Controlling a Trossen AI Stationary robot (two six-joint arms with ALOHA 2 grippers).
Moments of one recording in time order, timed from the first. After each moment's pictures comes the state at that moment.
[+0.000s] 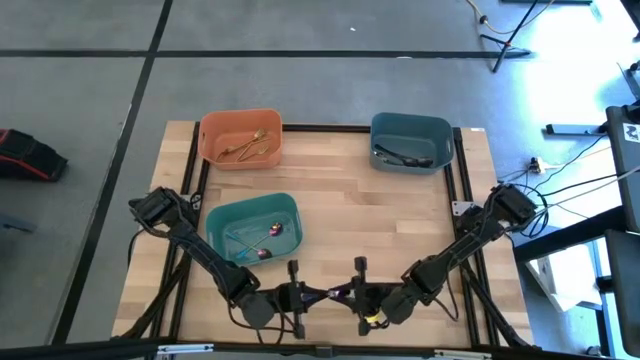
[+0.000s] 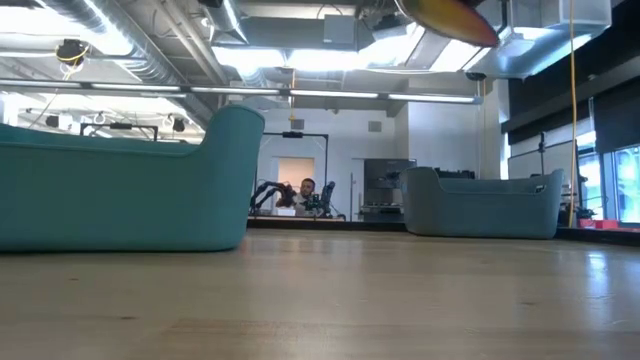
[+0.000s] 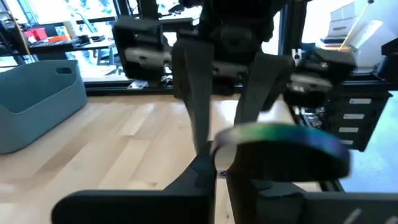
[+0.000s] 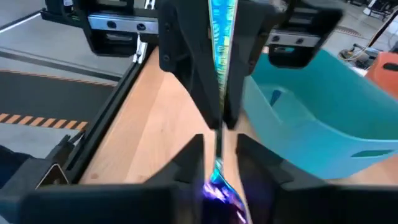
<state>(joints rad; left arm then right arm) -0.71 1.91 1.11 0.54 -0.88 -0.14 0.71 1.77 1.05 0.31 0.64 0.07</state>
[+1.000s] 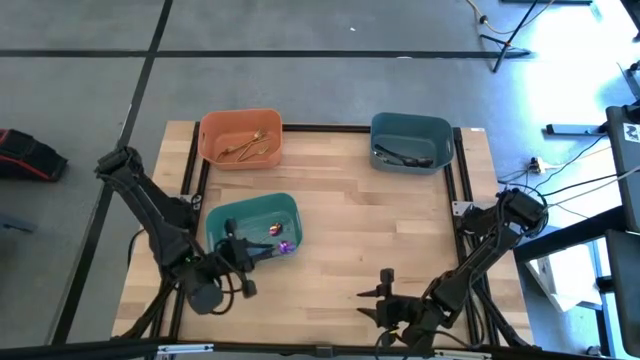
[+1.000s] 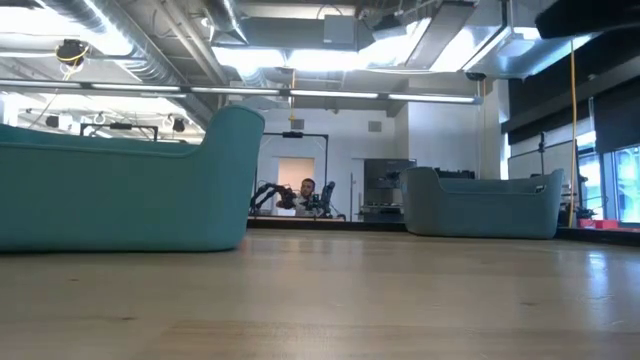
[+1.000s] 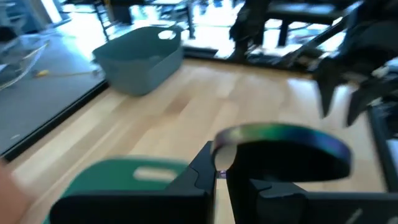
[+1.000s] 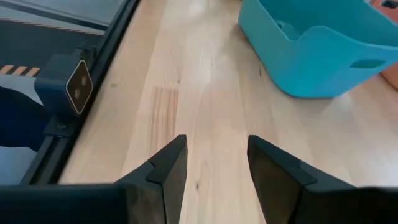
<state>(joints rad) -0.83 1.37 1.11 -0.58 -1.11 -0.77 0.90 1.76 1.05 -0.11 0.79 0.40</state>
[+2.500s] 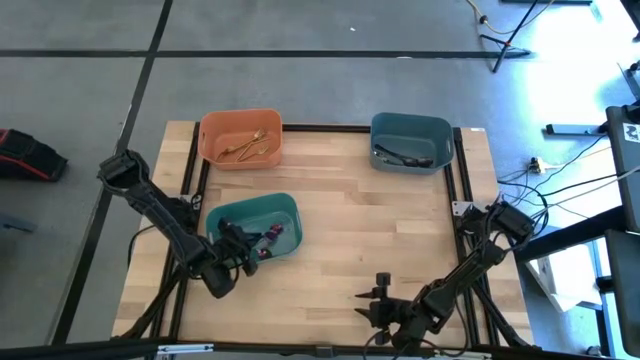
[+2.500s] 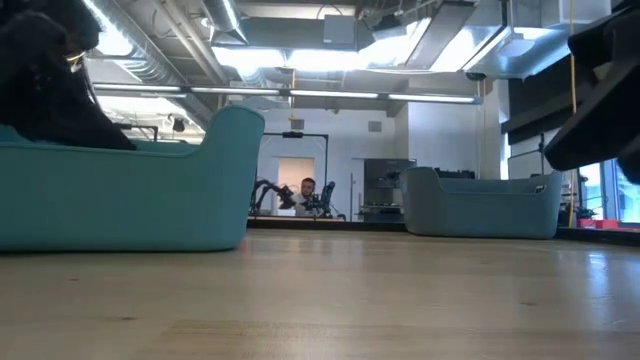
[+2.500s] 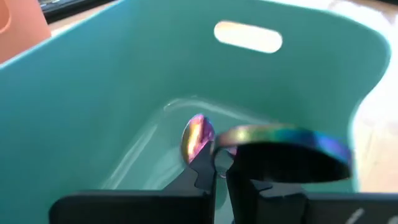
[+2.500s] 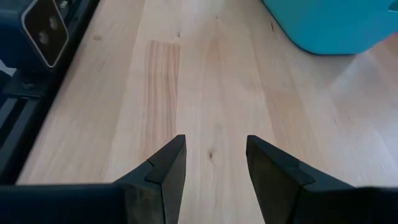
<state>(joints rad) -0.81 1.43 0.61 -0.52 -1.05 -1.38 0.89 1.90 1.05 -0.09 0.78 0.53</state>
